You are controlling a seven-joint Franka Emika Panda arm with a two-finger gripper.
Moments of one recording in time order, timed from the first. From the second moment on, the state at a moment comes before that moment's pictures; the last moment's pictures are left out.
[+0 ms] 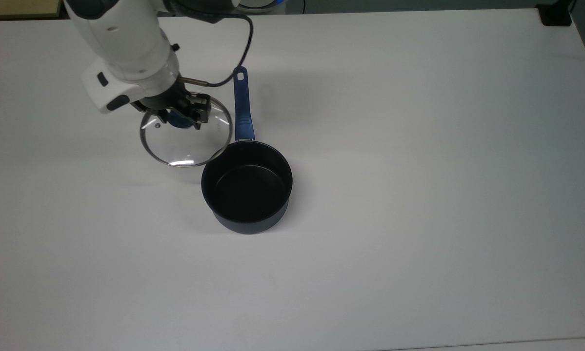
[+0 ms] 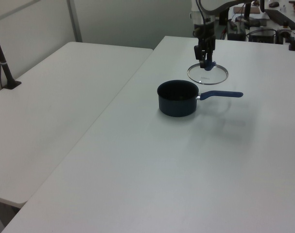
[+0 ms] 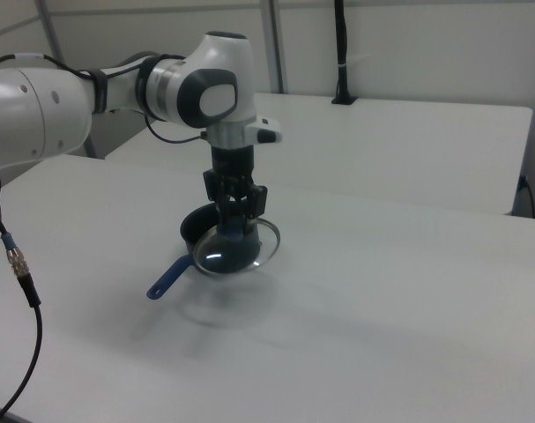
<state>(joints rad) 0.01 0.41 -0.17 -1.42 0.08 1.70 0.01</state>
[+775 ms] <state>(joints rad) 0.05 0.46 -0.15 -1.37 0.10 1.80 0.22</state>
